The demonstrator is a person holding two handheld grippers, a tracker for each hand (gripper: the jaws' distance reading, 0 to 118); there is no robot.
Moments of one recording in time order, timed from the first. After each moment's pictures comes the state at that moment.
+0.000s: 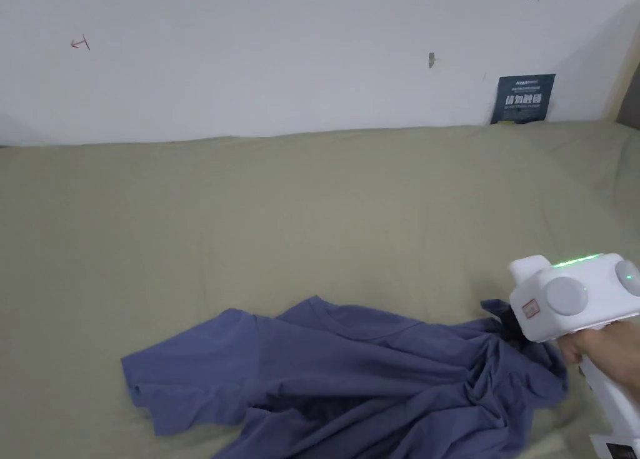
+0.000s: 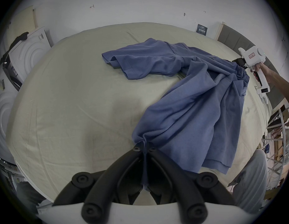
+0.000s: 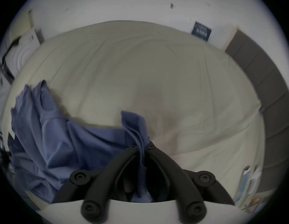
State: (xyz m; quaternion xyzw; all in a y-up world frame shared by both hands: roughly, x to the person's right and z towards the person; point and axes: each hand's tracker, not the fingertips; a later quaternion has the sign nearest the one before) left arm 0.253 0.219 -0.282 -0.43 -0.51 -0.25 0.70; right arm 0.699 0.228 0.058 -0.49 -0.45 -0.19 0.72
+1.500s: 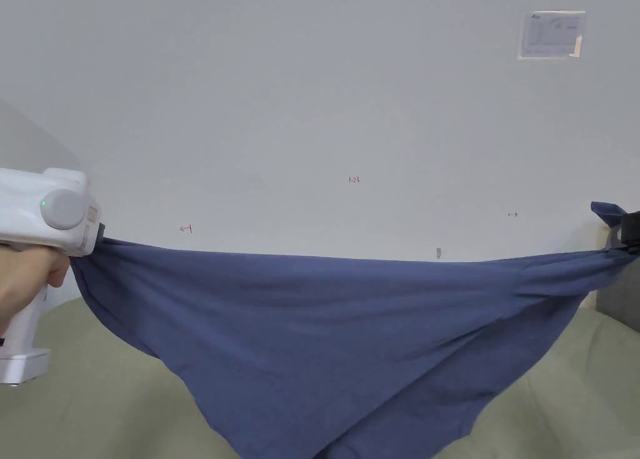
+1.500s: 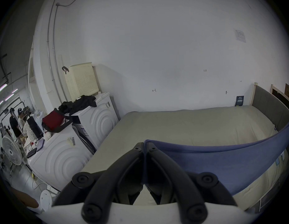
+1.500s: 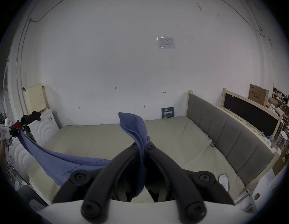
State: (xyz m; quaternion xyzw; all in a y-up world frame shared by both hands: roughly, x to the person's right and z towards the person) left arm 0.239 0.620 -0.402 -0.16 -0.36 -0.17 0.90; right arm 0.524 0.627 0.219 -0.12 -0.56 -0.13 0.81
